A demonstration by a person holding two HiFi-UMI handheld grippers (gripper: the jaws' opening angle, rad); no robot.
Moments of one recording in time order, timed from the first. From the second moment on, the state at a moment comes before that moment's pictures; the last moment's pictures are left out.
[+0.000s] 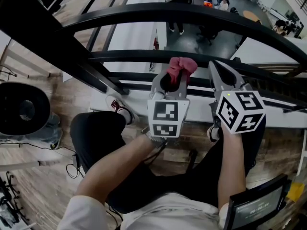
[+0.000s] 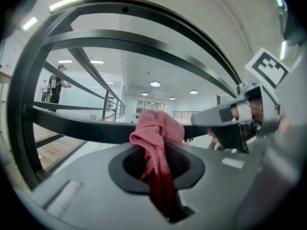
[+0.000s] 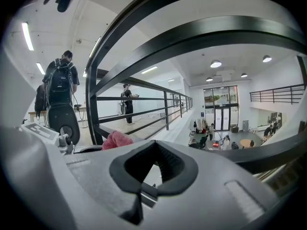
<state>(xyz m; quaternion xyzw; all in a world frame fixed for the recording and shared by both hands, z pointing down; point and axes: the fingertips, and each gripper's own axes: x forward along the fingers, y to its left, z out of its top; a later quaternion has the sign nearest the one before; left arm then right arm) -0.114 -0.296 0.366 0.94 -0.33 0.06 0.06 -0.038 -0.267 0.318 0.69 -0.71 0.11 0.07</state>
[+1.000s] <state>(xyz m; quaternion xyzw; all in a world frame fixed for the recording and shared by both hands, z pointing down) -0.063 -0.266 0.363 0.96 -0.27 0.07 0.04 -0.006 -0.250 0.319 0.71 -0.69 0.12 0.05</state>
